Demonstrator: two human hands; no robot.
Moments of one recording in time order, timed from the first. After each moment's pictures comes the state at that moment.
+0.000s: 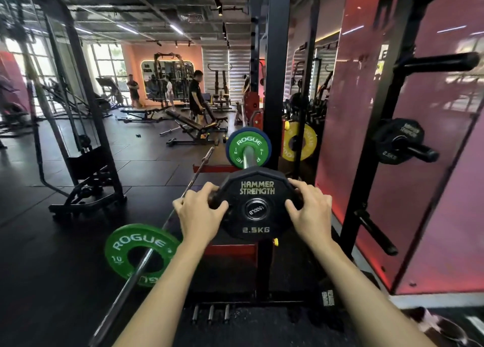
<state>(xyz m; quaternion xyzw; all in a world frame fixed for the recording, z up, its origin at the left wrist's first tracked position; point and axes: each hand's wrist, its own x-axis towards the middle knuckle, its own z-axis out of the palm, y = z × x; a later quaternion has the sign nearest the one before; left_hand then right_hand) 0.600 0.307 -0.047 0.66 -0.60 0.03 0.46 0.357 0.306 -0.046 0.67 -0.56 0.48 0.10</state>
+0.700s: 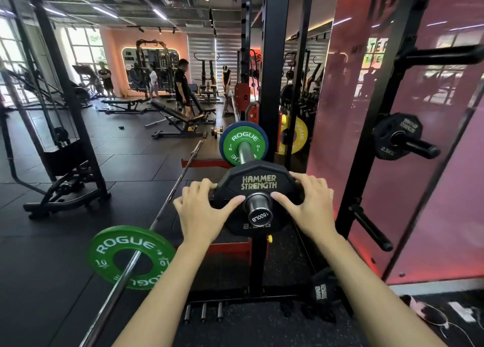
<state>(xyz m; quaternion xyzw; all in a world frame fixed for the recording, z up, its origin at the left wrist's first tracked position) 0.602 0.269 -0.056 0.61 -0.63 0.04 0.48 0.361 0.272 -0.038 0.67 -0.58 0.45 0.10</state>
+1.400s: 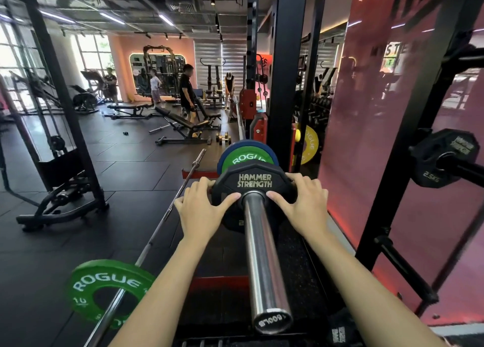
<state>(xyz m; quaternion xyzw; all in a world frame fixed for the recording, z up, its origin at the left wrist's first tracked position) 0.604 0.074 -0.054 0.62 -0.62 0.03 0.48 0.368 0.072 -0.040 0.66 -0.60 0.43 0.12</state>
